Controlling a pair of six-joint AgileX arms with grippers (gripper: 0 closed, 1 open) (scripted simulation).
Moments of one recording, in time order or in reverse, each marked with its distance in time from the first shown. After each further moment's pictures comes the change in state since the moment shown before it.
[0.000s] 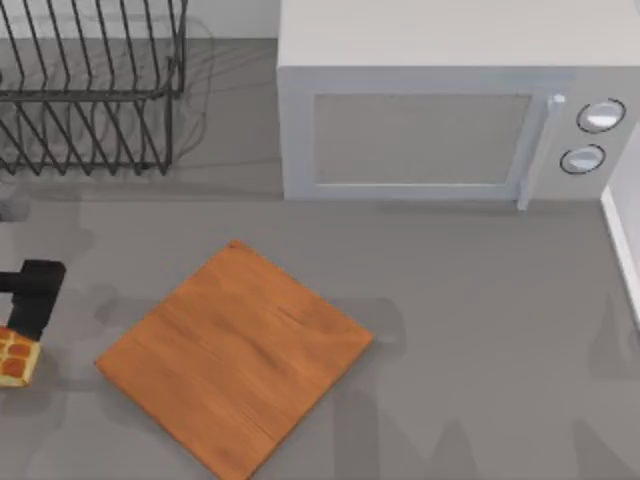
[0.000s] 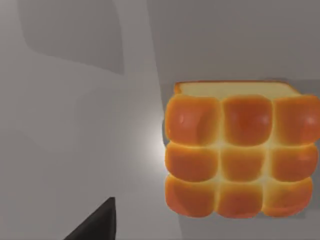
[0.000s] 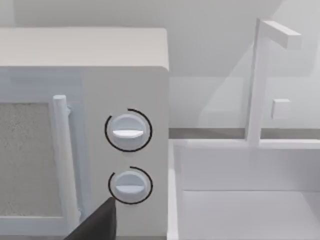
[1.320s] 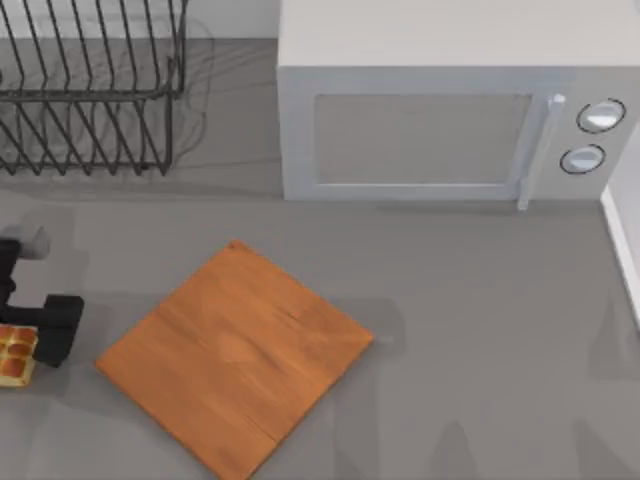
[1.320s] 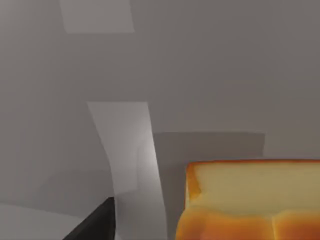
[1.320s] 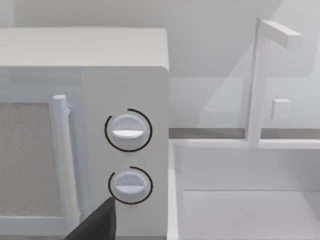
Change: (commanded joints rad) left arm 0.003 0.153 -0.145 0.288 0.000 0.005; right arm 0.000 0.000 0.000 0.000 0.000 0.000
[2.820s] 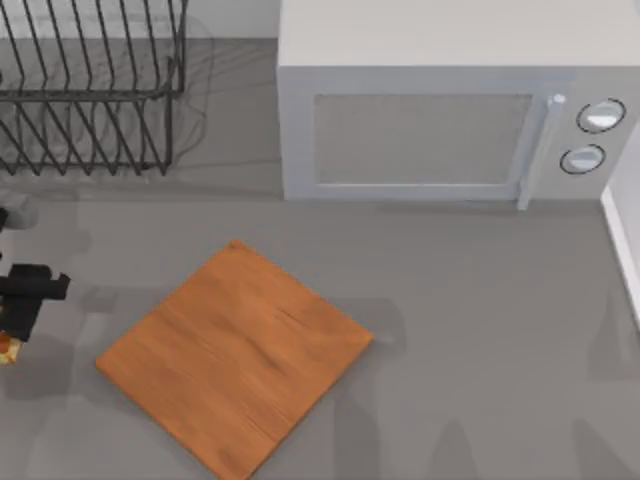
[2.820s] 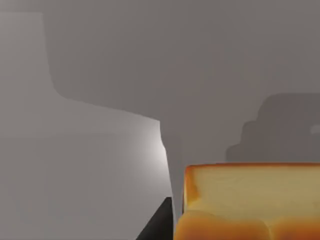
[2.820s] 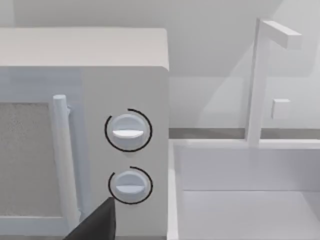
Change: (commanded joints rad) left arm -0.005 -0.089 0.126 -0.191 0.004 0.000; right arm 0.000 0.000 0.000 0.000 0.000 0.000
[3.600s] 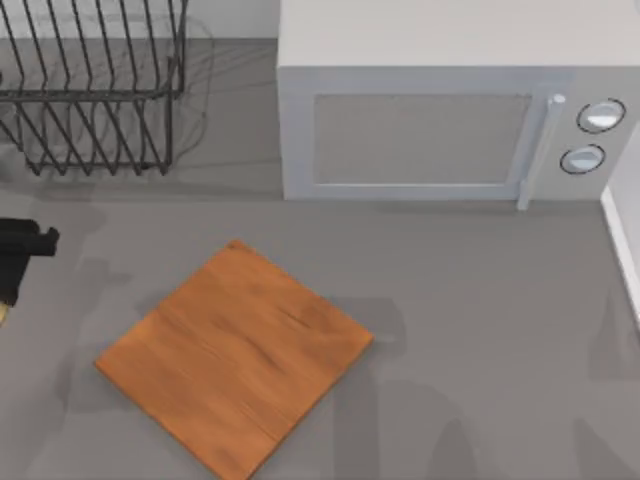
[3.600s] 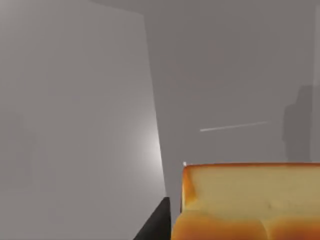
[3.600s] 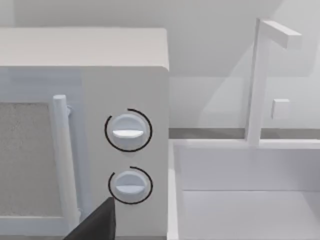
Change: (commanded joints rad) left arm -0.035 -0.076 0.161 -0.241 -0.002 -0.042; right arm 0.000 0.000 0.000 0.000 0.000 0.000
